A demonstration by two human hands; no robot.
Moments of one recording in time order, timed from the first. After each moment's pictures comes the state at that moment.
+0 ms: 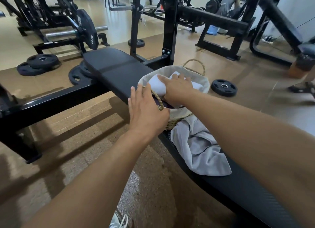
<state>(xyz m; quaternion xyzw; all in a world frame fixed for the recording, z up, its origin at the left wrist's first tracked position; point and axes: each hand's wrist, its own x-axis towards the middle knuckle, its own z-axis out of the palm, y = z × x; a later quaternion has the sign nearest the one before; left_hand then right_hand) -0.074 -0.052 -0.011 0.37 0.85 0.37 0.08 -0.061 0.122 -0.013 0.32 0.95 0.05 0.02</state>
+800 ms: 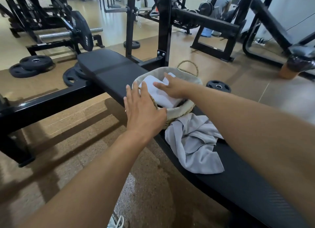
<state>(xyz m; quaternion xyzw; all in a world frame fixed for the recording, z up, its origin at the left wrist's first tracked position) -0.065 -0.048 -0.010 0.37 0.85 0.36 0.06 -0.048 0.139 0.005 0.37 0.91 -0.18 0.05</state>
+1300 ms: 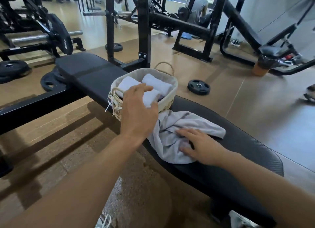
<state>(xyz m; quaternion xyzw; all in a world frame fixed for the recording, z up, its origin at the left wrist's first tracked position) -0.022 -0.049 0.004 0.42 0.75 0.52 0.03 0.178 0.071 -0.060 0.30 0.94 -0.15 0.01</state>
